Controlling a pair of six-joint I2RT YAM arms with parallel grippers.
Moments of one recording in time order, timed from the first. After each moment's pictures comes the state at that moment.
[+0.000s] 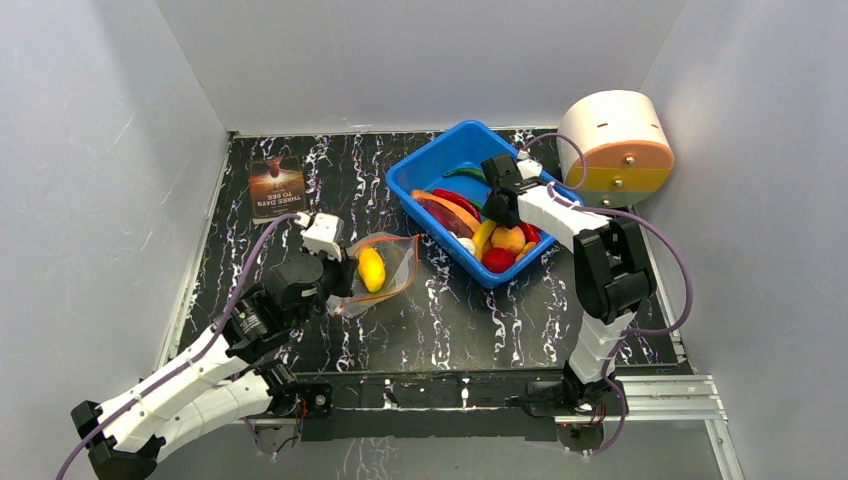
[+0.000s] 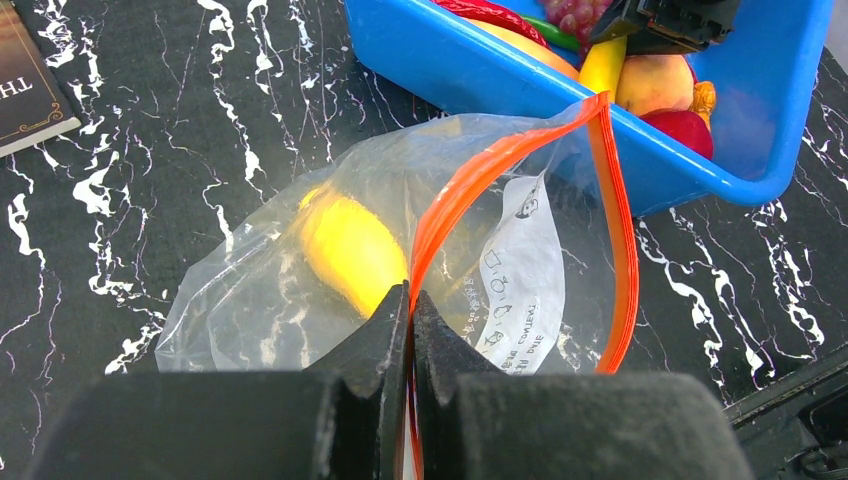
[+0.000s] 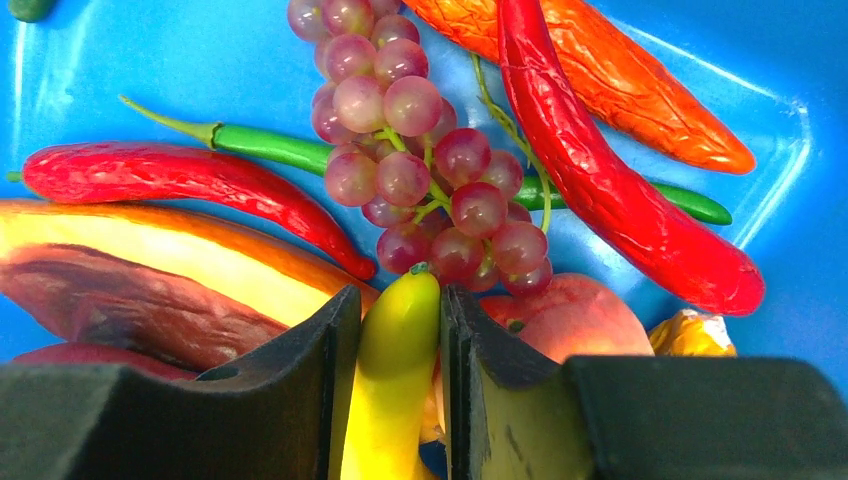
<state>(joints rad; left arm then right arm) -0.87 0.69 0.72 -0.44 -0.42 -0.33 0.37 1.83 1.31 -0.49 0.33 0.80</state>
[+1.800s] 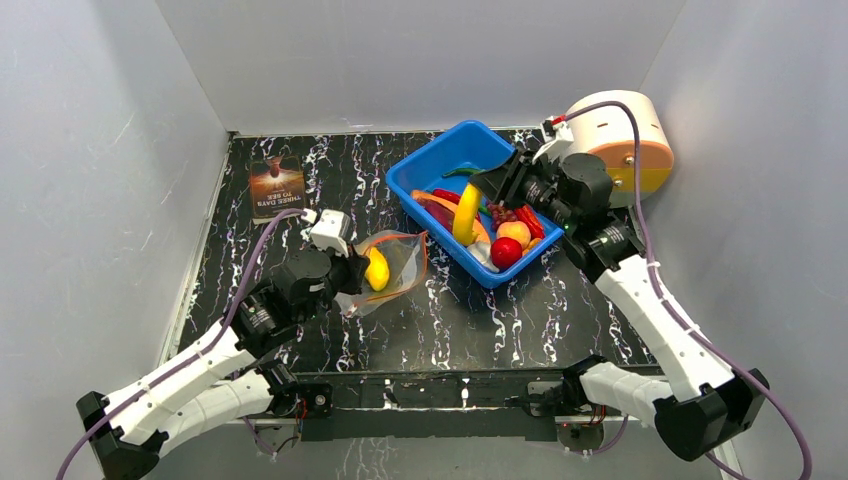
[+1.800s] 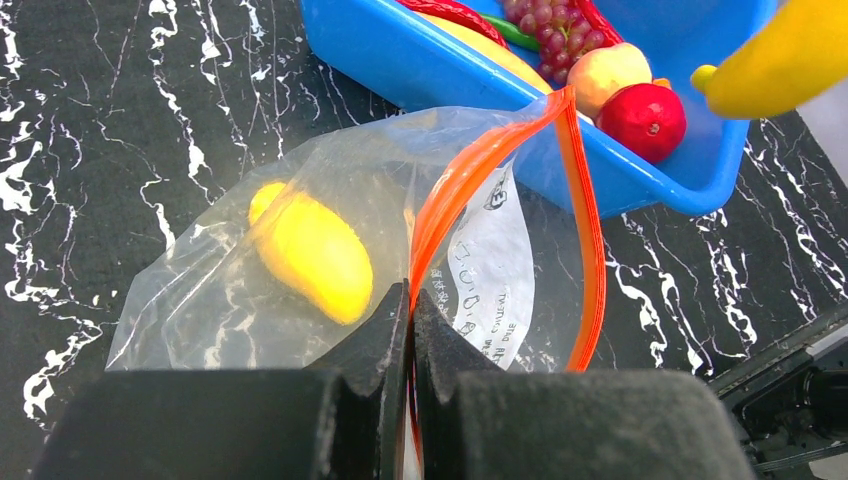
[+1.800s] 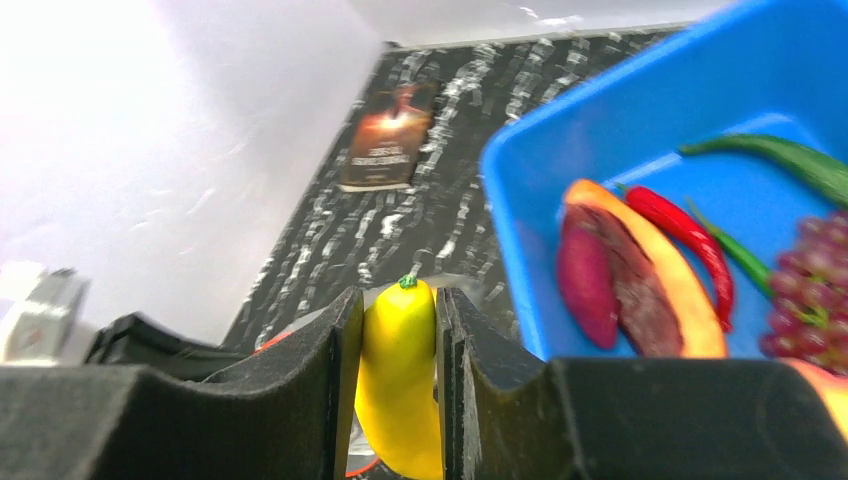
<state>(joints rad) -0.87 0.74 0.72 -0.39 -0.37 -0.41 0.41 1.09 1.13 -0.19 -0.22 0.55</state>
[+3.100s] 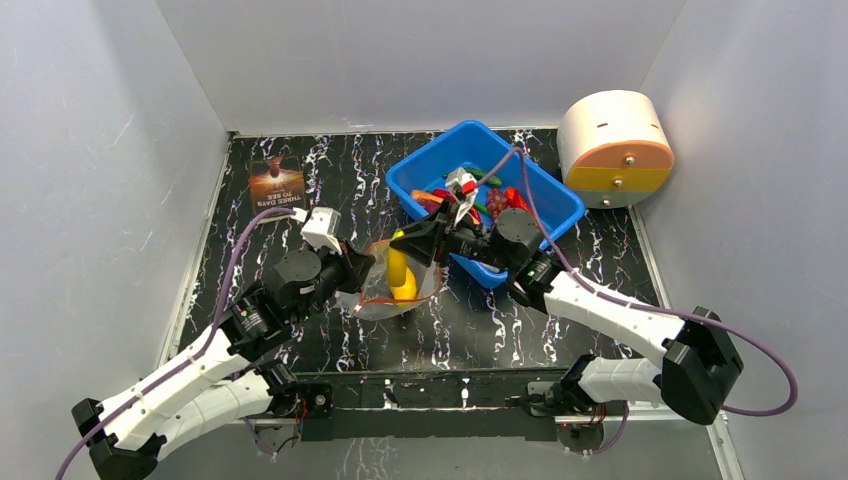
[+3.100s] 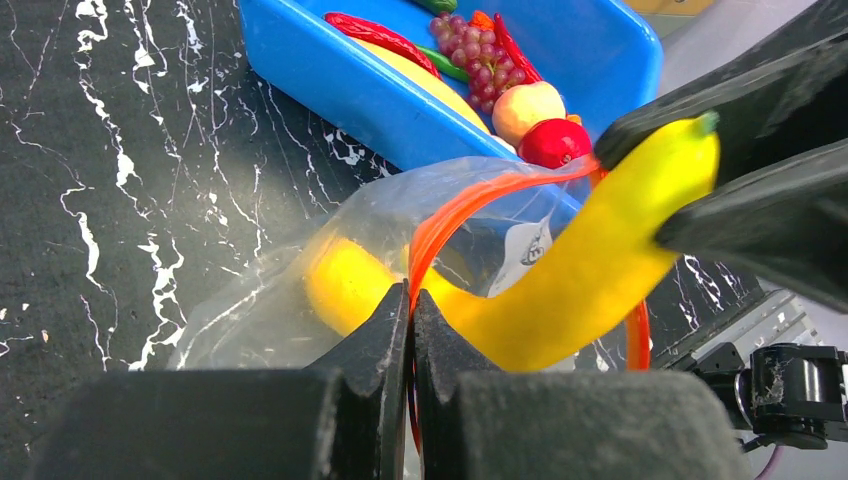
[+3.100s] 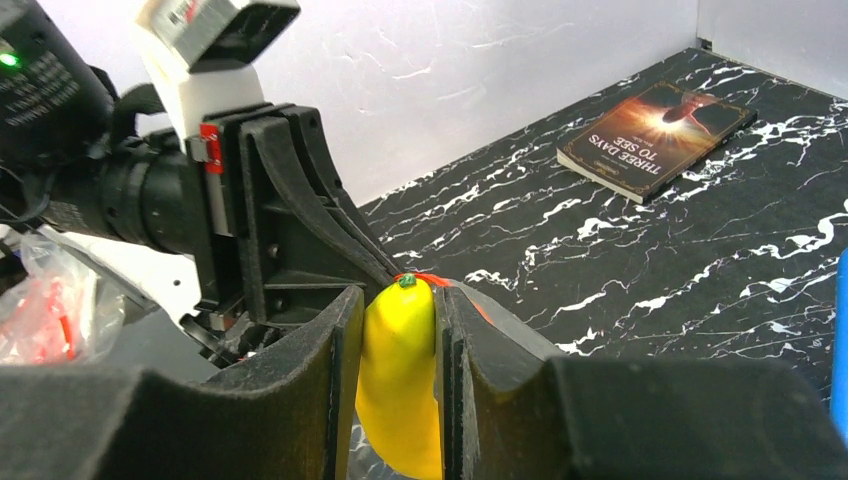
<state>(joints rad) -0.87 0.71 0.73 -0.35 -0.31 -0.51 0.80 1.20 0.81 0.54 -0.44 0.40</state>
